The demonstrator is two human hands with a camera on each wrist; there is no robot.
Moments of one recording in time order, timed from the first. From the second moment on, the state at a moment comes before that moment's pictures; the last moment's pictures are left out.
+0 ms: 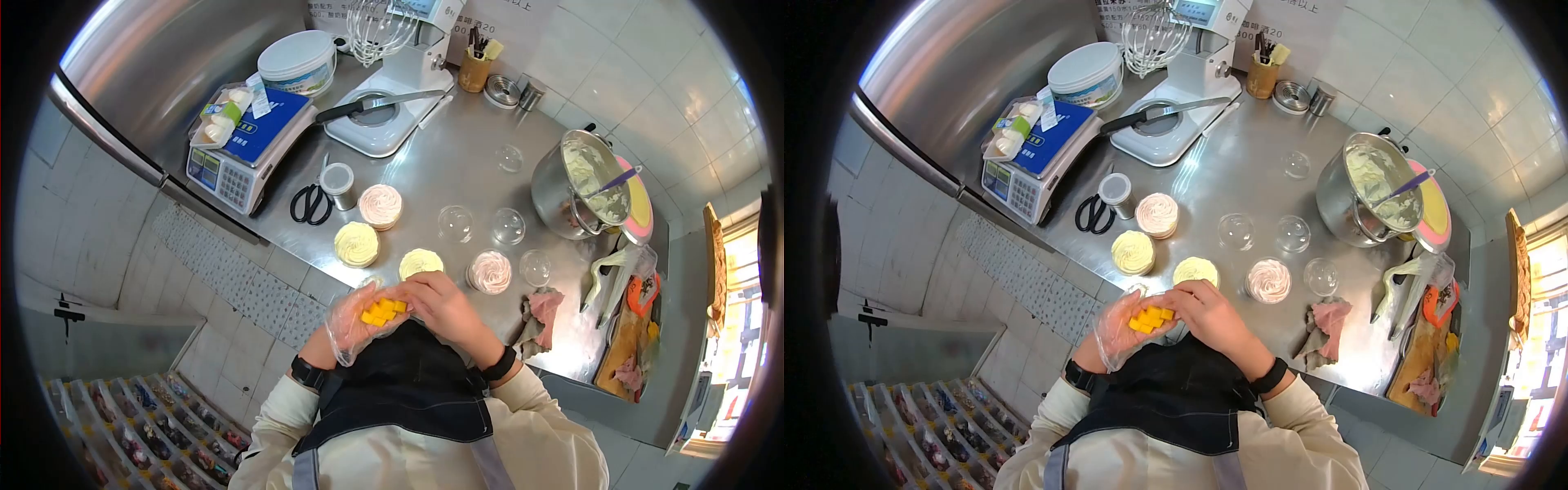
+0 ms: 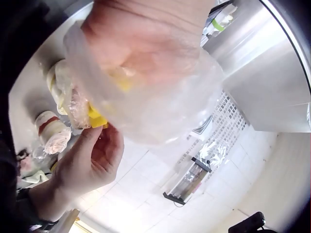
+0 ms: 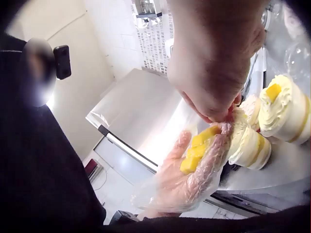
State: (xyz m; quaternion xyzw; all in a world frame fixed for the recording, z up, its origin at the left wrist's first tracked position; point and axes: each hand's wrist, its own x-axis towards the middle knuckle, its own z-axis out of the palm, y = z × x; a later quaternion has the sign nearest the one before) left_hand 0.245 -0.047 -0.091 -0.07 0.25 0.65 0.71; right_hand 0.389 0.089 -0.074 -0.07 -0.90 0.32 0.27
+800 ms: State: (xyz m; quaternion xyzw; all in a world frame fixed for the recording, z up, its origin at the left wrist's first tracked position) left_hand 0.217 -0.091 -0.097 -0.05 0.19 0.76 0.62; right_hand 0.387 0.162 -0.108 -0.12 -0.91 0.36 0.17
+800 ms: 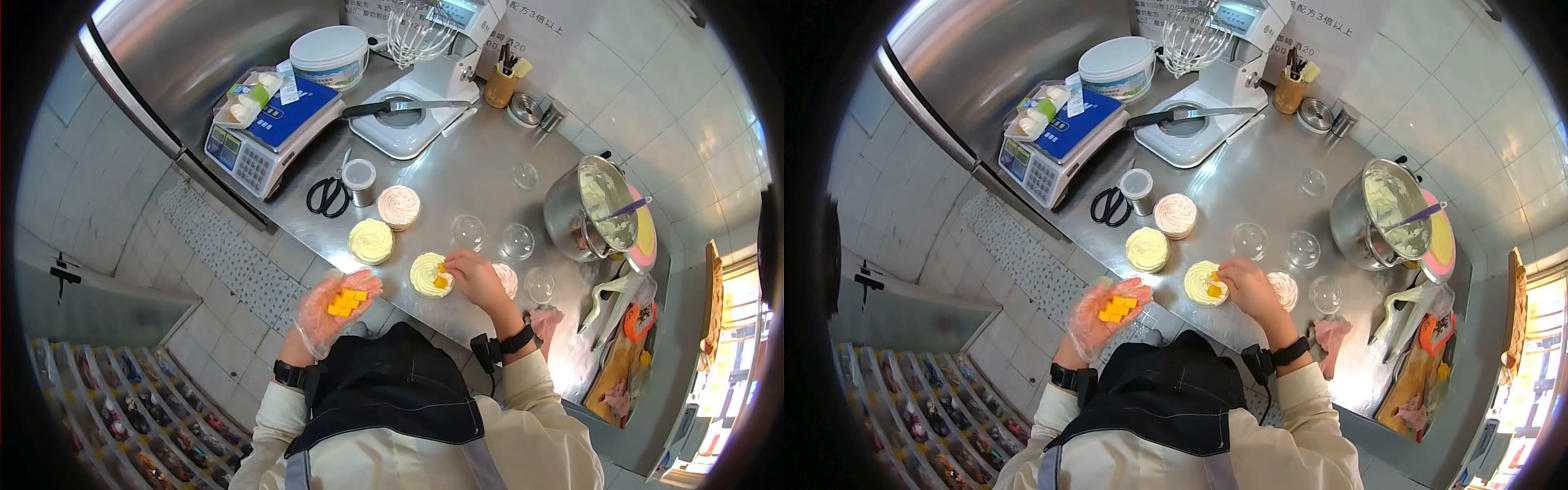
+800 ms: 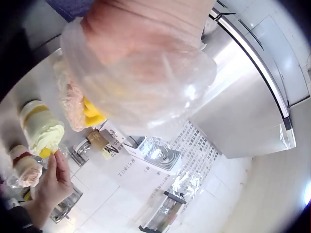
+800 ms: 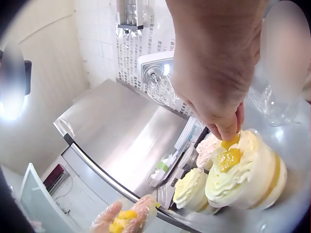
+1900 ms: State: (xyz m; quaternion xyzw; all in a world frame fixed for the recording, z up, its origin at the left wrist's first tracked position) left_hand 0.226 -0.082 -0.087 -0.08 0.05 0.75 0.65; right_hand 0.341 0.150 -0.067 -0.18 -0.88 0.40 0.18
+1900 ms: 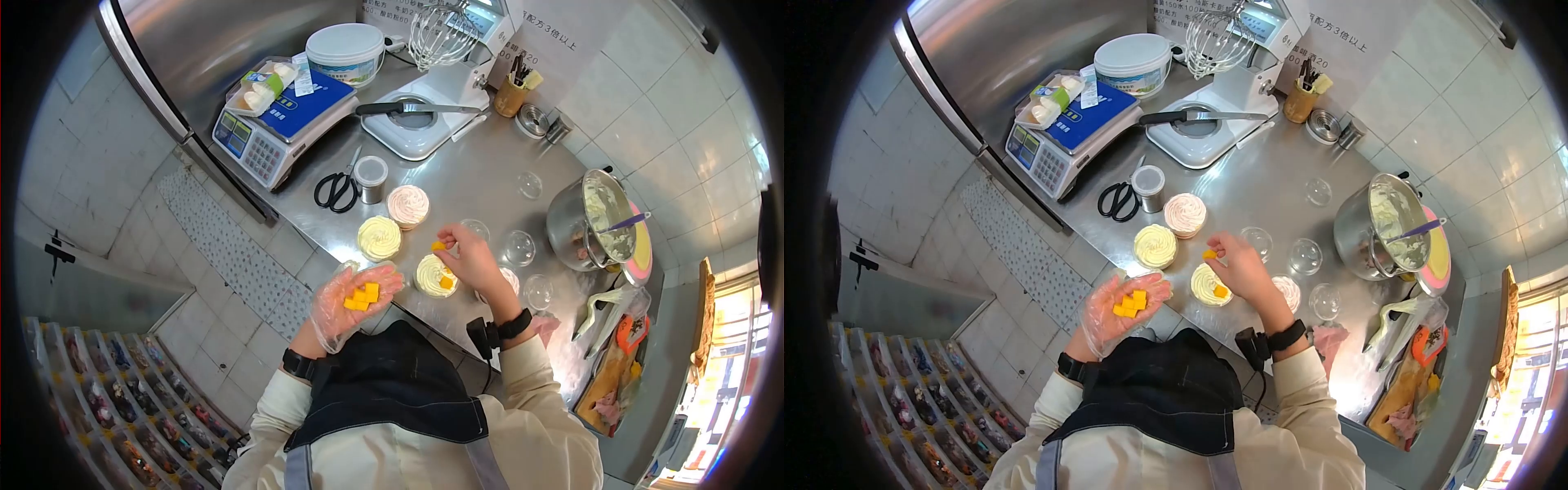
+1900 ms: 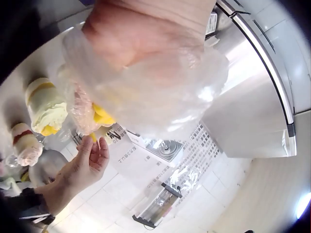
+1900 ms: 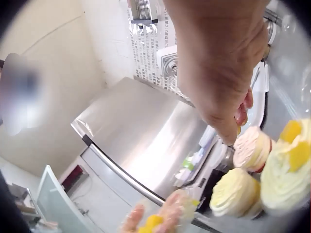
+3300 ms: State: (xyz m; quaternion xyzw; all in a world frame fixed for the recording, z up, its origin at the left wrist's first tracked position) left_hand 0.235 -0.084 -0.101 0.02 0.21 0.74 0.63; right_hand 0.336 0.071 -0.063 0.12 -0.92 0.34 0.15
